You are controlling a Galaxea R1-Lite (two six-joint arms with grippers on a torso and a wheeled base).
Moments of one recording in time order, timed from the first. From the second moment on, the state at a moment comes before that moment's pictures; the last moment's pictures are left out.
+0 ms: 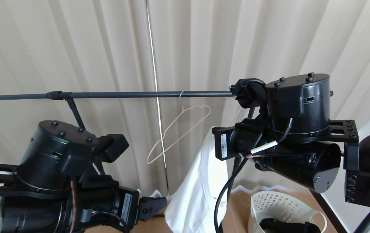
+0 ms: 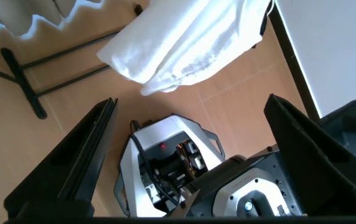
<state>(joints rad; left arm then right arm) -0.75 1.44 -0.79 0.11 0.02 -0.38 0.87 1.70 -1.08 -0.24 -0.40 0.28</state>
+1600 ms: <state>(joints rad) -0.90 1.96 -1.24 0.12 0.48 -0.57 0.89 1.70 -1.07 -0.29 -0.47 0.28</state>
